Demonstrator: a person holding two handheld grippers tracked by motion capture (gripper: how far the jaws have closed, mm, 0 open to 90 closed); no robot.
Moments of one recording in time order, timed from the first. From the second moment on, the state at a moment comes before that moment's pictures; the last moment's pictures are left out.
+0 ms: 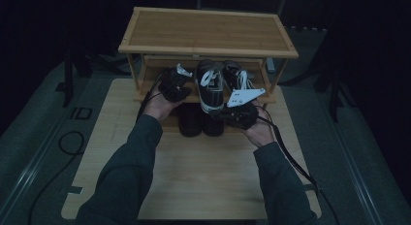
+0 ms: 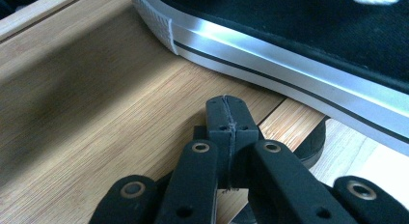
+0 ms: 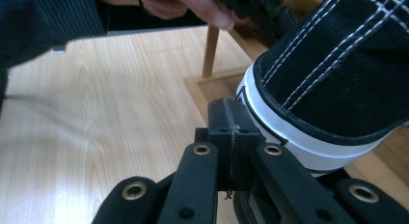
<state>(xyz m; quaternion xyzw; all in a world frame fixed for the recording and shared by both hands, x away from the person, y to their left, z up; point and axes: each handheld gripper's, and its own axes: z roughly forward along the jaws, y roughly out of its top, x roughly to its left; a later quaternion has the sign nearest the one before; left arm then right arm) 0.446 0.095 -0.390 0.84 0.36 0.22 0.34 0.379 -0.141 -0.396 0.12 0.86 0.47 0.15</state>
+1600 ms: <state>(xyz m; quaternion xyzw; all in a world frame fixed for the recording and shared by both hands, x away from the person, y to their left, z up) 0.446 0.094 -0.389 0.84 0.36 0.22 0.34 0.395 -0.116 -0.403 0.13 0.86 0.45 0.21</state>
